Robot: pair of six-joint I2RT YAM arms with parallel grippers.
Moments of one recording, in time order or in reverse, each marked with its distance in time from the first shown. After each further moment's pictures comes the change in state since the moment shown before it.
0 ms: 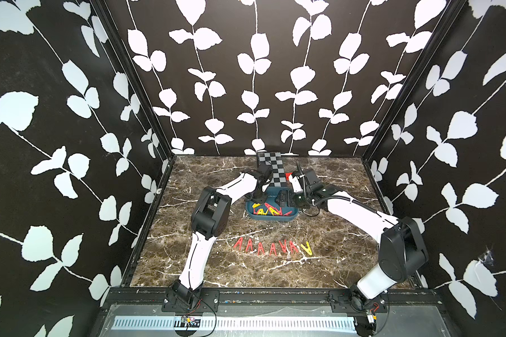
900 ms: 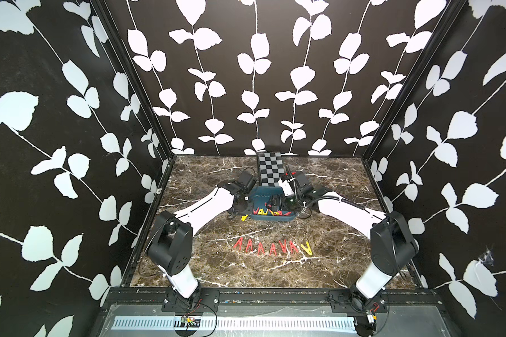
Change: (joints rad) left arm 0.000 -0.587 -0.567 0.037 0.018 -0.433; right arm 0.079 0.083 0.033 0.029 -0.060 0.000
